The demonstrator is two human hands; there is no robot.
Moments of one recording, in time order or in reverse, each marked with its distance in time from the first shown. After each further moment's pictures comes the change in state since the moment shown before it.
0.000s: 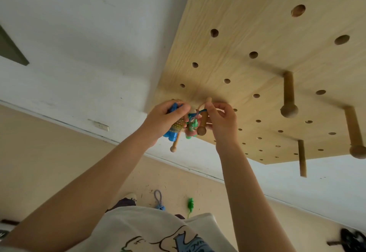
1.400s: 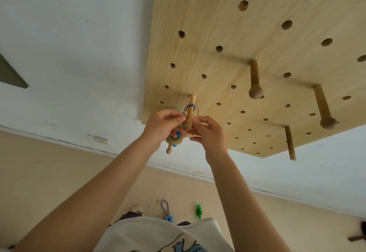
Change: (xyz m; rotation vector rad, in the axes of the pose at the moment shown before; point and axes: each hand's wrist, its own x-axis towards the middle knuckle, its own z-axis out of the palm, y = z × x) left_hand -0.007 -0.010 0.036 0.054 0.129 -0.087; right_hand -0.031 0.033 -0.025 0.113 -0.121 0.051
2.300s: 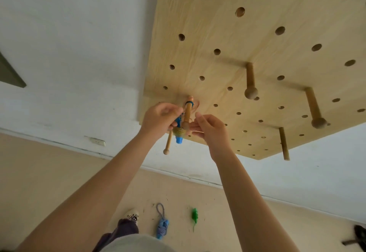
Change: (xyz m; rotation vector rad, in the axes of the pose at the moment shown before) left_hand 0.005 0.009 -0.003 0.115 0.108 0.128; right_hand 0.002 -0.017 -0.009 -0.039 -0.044 -0.047
